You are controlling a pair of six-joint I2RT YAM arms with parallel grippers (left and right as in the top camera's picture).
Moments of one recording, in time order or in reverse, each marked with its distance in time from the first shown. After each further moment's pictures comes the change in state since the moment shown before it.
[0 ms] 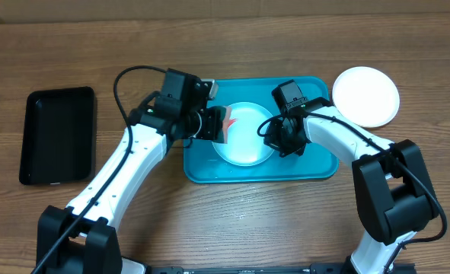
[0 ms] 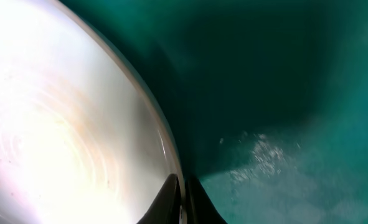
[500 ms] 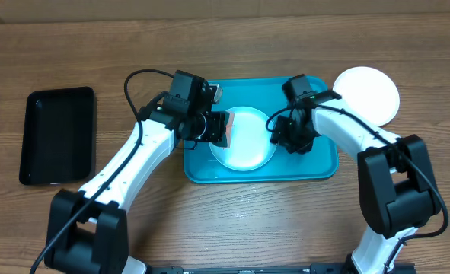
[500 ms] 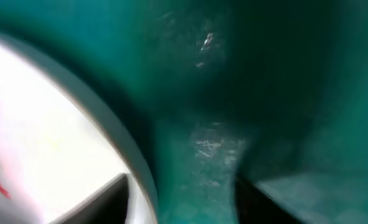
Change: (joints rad) left arm -0.017 0.083 0.000 0.010 0.002 -0.025; right arm -0.074 0.025 0.048 -0.080 -0.076 -0.101
